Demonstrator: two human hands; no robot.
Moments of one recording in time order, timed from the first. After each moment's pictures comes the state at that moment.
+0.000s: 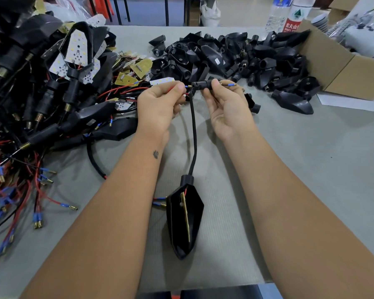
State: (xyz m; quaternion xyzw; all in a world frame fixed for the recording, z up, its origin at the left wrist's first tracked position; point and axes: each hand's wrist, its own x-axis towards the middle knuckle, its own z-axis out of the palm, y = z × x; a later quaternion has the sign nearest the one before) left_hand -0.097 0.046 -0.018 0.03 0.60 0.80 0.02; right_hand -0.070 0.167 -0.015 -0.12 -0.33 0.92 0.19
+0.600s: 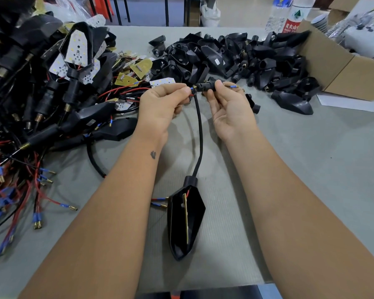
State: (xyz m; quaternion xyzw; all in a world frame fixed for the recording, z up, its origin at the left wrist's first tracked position) left_hand -0.098 0.044 -0.018 0.06 0.61 0.79 0.04; right_hand -0.068 0.170 -0.014 -0.14 -0.31 0.92 0.20
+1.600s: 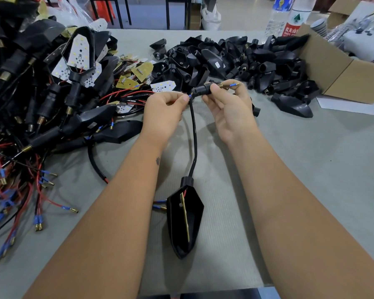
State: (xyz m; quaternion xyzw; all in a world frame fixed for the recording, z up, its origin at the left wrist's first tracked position) left_hand -0.103 0.045 -0.026 0.11 0.74 0.66 -0.02; right_hand -0.067 0.173 -0.015 -0.07 -0.42 0.88 0.21
